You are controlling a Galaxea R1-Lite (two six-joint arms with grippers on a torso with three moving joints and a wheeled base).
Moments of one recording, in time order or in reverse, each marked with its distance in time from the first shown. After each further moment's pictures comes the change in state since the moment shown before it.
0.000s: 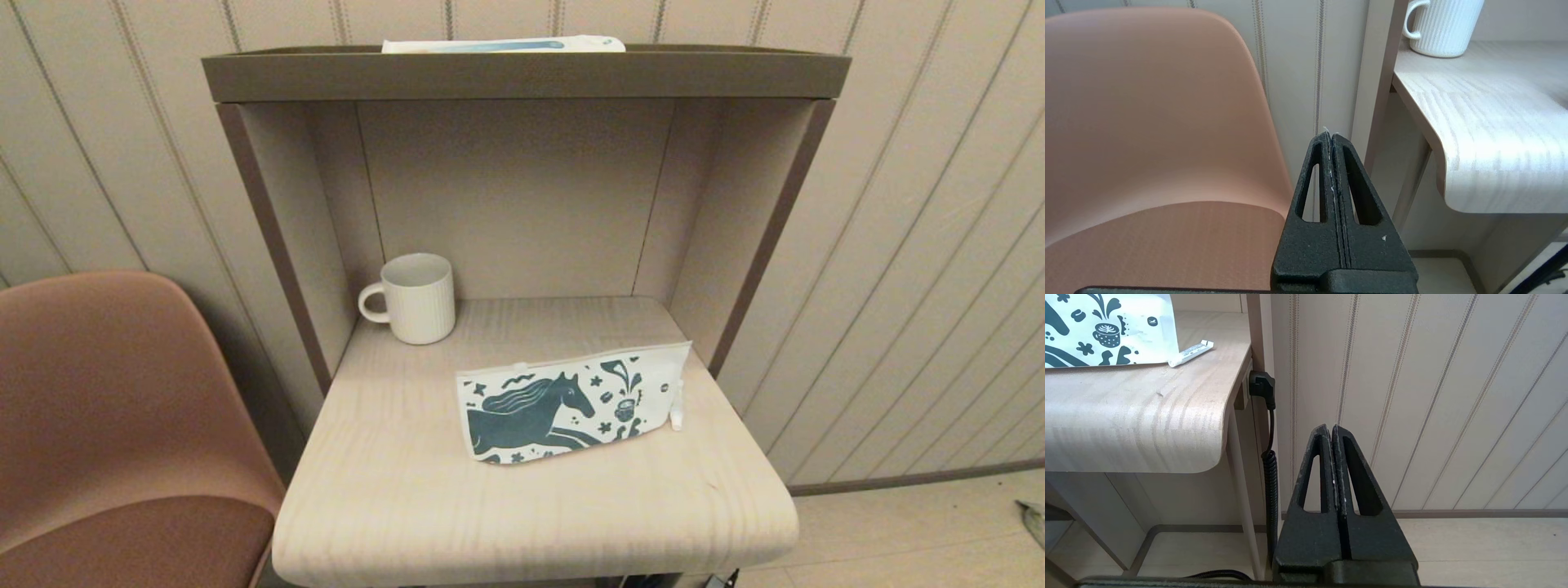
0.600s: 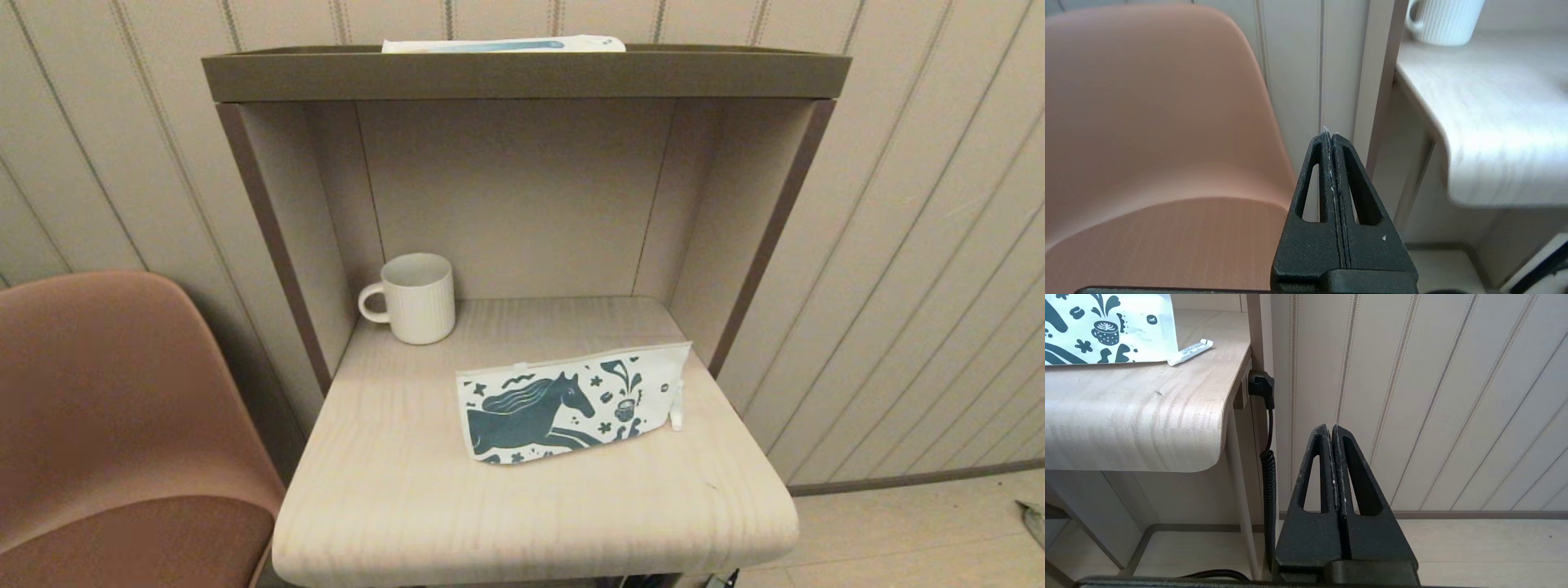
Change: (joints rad) left arm 0.001 0.005 -0.016 0.032 0.000 0.021; right arm 0.000 0.000 0.000 0.000 0.001 -0.011
